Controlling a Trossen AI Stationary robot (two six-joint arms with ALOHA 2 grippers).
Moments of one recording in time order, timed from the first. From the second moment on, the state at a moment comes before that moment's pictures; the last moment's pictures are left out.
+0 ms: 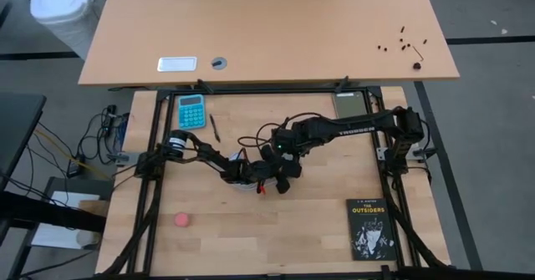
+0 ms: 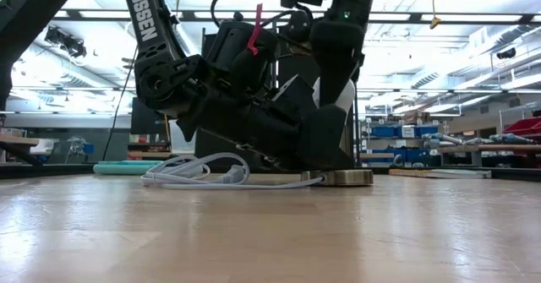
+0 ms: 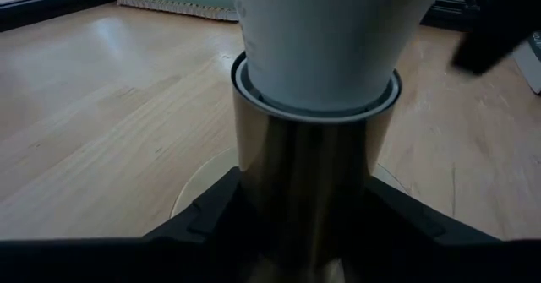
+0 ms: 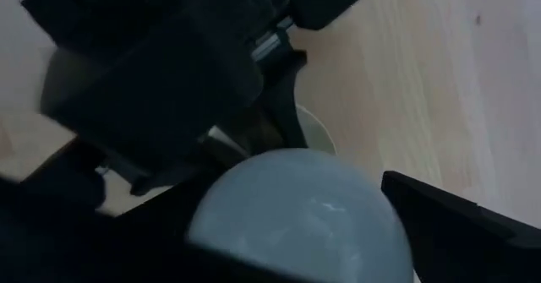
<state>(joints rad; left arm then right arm) -0.09 2.21 1.01 0.87 -0.46 -0.25 -0.04 1.82 1.46 -0.95 0.09 0.22</state>
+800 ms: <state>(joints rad) -0.09 2.21 1.01 0.87 -0.47 -0.25 -0.07 1.82 1.39 -0.87 0.01 0.21</state>
